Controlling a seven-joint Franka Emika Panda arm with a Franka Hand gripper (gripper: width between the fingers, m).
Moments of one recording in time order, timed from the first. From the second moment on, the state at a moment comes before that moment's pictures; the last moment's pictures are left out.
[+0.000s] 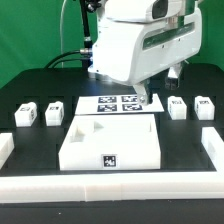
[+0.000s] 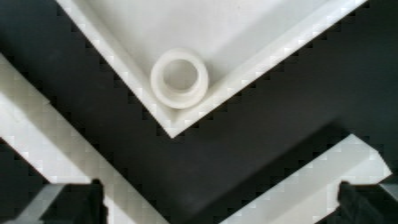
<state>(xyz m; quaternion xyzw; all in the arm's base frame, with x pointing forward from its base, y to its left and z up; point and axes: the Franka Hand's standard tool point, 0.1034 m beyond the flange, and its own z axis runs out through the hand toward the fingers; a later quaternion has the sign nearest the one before) 0.566 0.056 0.114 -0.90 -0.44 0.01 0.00</state>
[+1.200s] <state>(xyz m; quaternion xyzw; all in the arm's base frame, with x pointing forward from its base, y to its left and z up) 0.565 0.056 0.113 -0.90 -0.44 0.01 0.00</state>
